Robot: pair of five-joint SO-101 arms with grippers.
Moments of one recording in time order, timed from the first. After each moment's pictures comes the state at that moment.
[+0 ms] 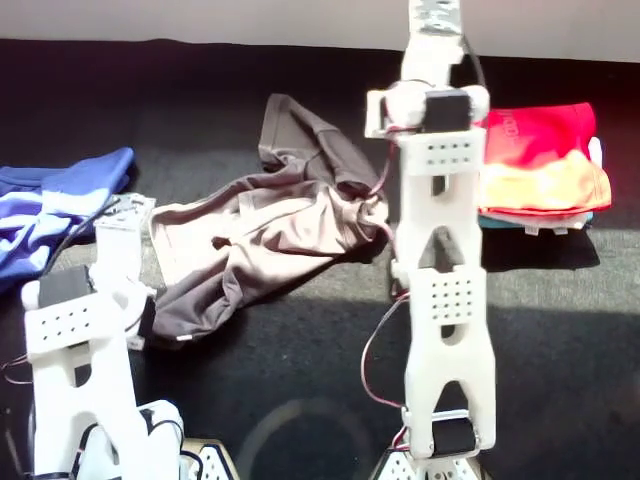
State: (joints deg) left arm -25.2 -40.6 54.7 74.2 -27.6; right arm -15.0 54.4 -94.6 100.4 -5.8
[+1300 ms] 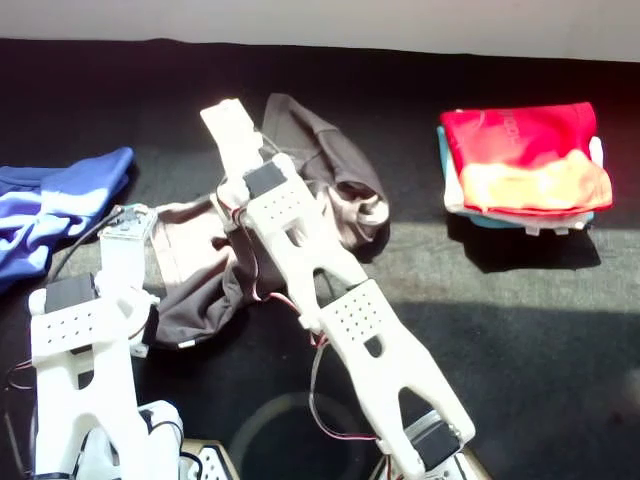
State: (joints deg) left arm -25.2 -40.6 57.8 72.1 -27.6; right arm -38.9 76.3 -84.2 81.3 -5.8
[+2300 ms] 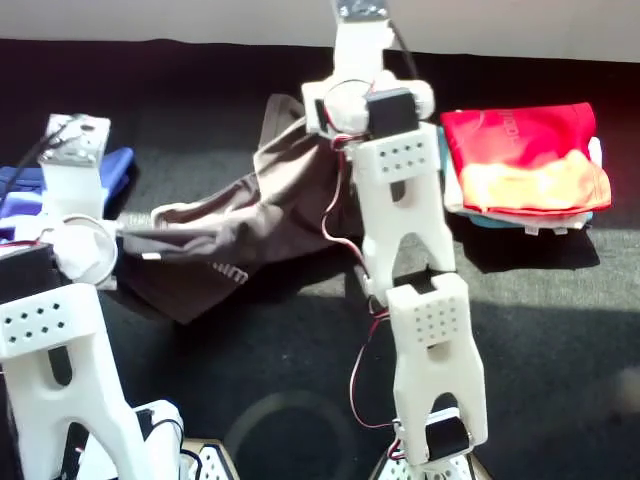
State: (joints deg) left arm -25.2 -40.6 25.5 75.5 -22.8; right arm -21.5 40.5 -83.9 92.4 -5.1
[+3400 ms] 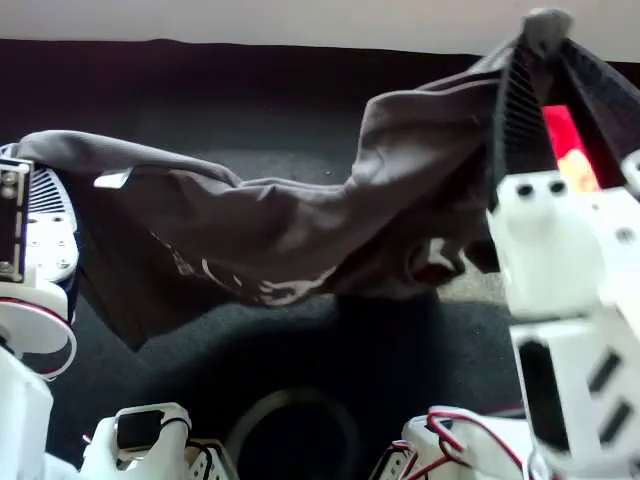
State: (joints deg) left arm -14.7 -42.2 -29.3 91.4 -21.1; right arm -14.7 -16.9 -84.2 88.2 16.0
